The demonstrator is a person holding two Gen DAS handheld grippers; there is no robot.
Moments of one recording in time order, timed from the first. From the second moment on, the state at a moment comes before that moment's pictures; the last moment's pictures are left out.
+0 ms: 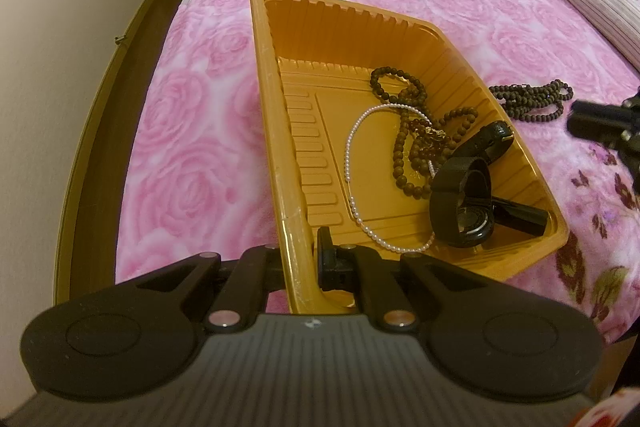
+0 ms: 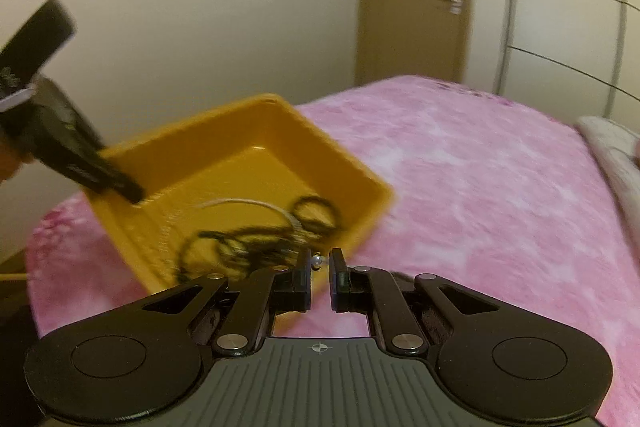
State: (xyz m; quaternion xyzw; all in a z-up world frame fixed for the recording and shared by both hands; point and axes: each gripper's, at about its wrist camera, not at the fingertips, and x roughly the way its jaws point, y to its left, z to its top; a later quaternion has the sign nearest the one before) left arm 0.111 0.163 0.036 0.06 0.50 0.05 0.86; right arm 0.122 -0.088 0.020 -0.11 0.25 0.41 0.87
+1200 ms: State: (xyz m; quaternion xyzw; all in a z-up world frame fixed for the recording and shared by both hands) left arm 0.111 0.163 0.035 0.06 0.50 0.05 0.86; right arm 0.194 -0.184 -0.032 -0.05 0.33 0.26 0.91
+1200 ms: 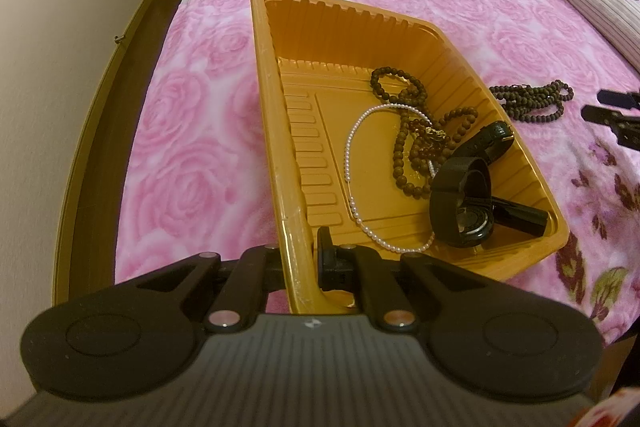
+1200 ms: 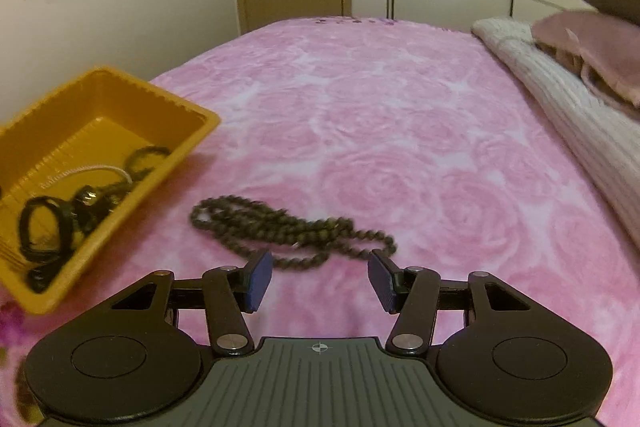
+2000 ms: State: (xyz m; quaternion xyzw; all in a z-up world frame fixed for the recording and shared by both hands) left arm 0.113 0.165 0.036 0.06 0.51 0.05 0.86; right arm 0.231 -0.144 -0.081 -0.36 0.26 0.35 0.82
